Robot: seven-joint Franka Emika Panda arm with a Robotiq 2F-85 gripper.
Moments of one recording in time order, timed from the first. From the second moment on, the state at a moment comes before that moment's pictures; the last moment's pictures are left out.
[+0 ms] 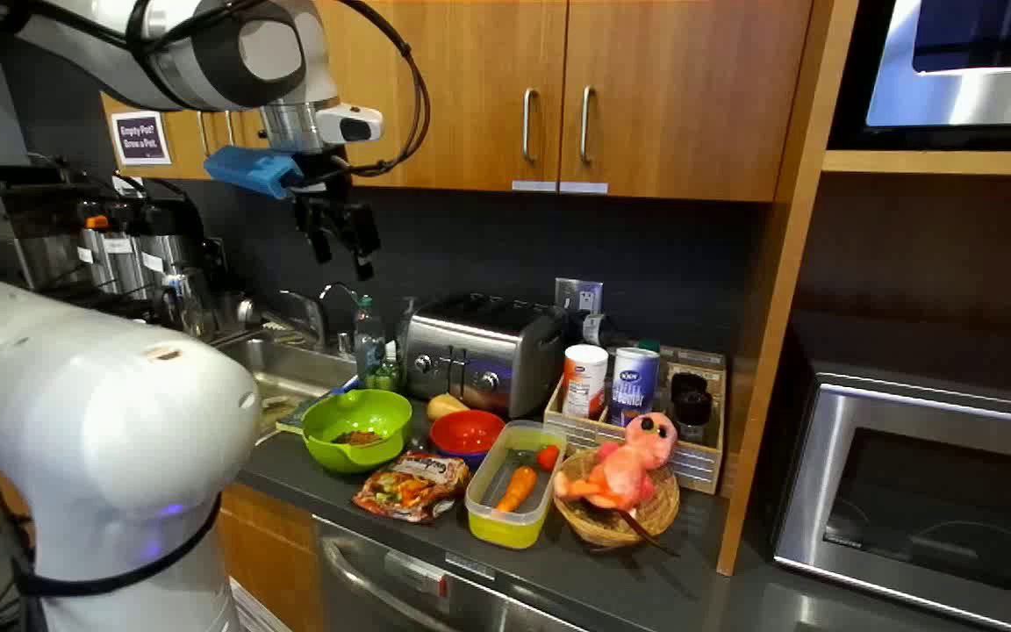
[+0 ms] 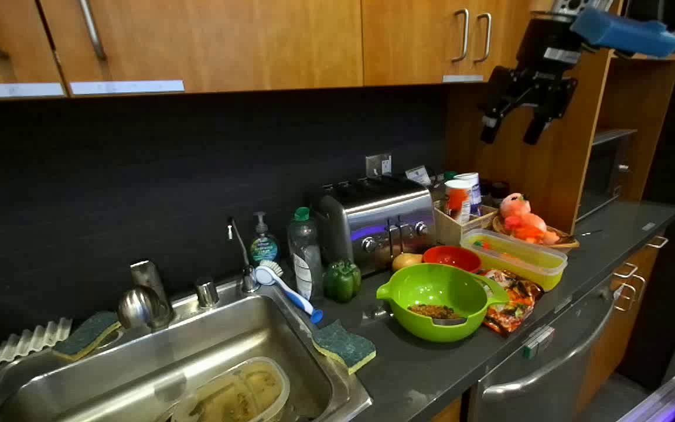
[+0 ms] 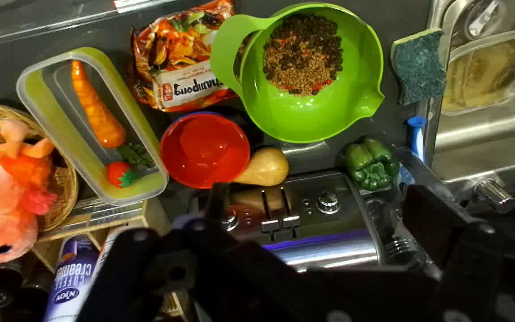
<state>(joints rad) 0.15 -0.93 0.21 -2.72 0.21 2.09 0.30</state>
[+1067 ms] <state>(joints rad) 0.08 -0.94 0.19 -2.72 0.19 2.10 0.30</state>
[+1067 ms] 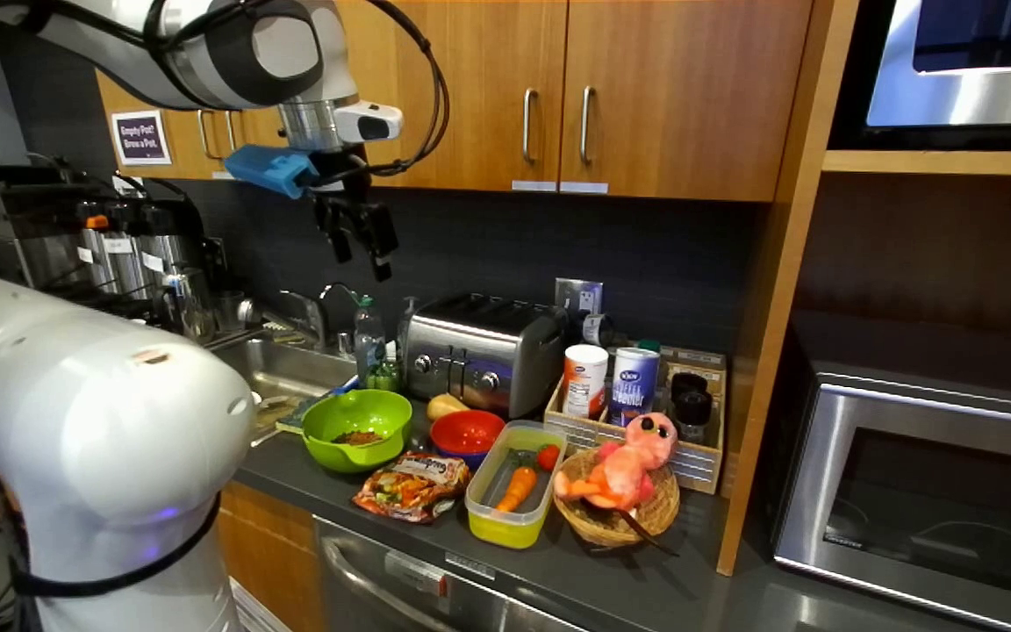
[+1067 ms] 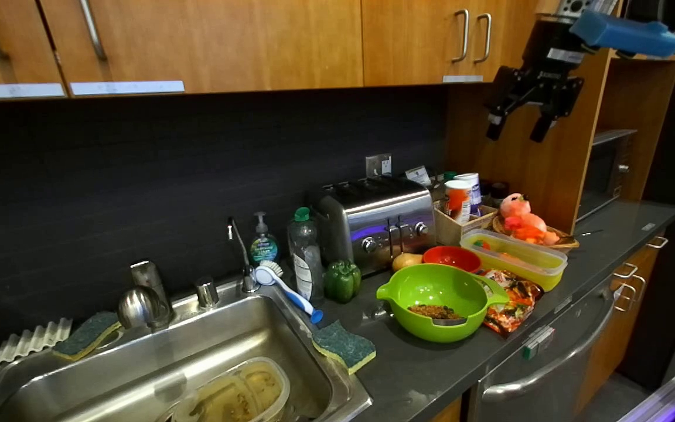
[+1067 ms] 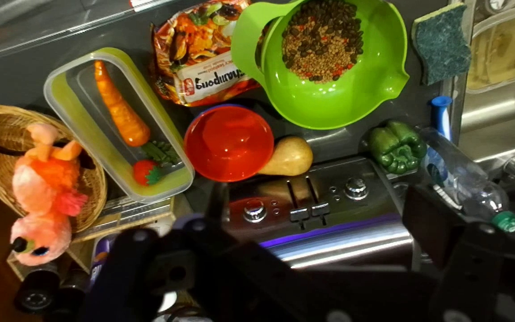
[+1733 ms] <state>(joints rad) -0.13 -0.89 0.09 -2.76 0.07 2.14 0.30</state>
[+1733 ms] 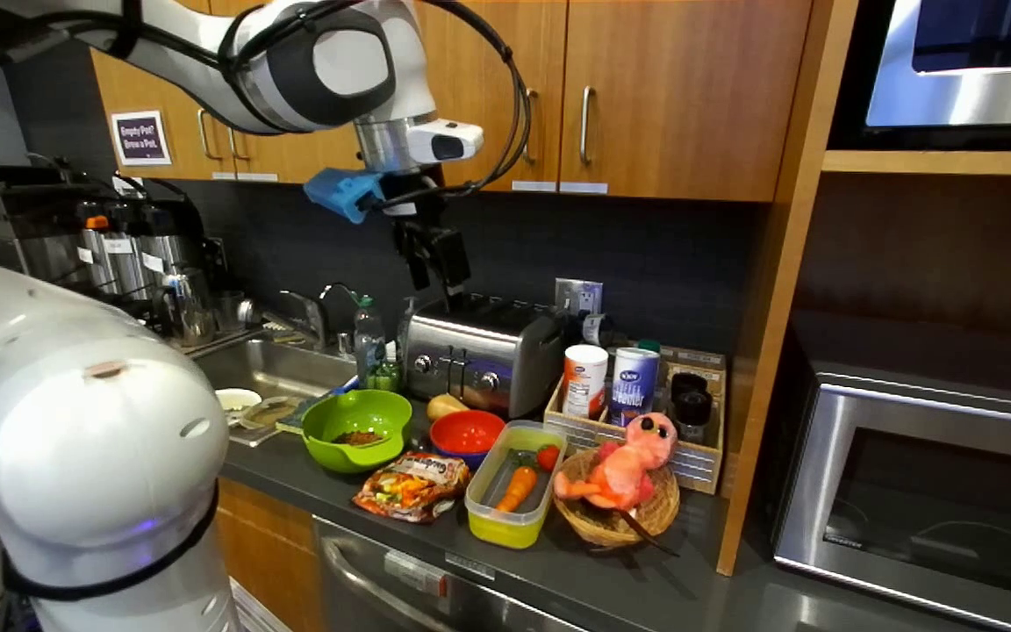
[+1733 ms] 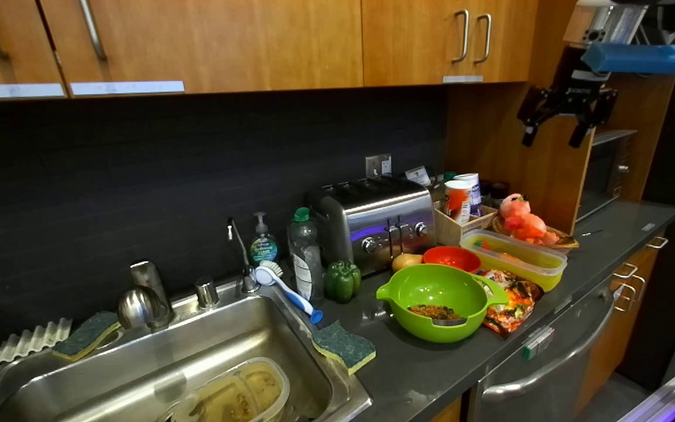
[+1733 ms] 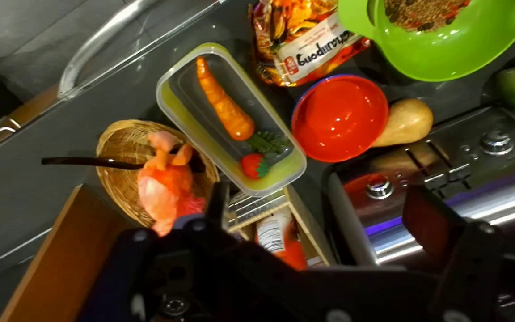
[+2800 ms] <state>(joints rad) -0.26 -0.49 0.01 -2.62 -0.01 2.34 0.31</state>
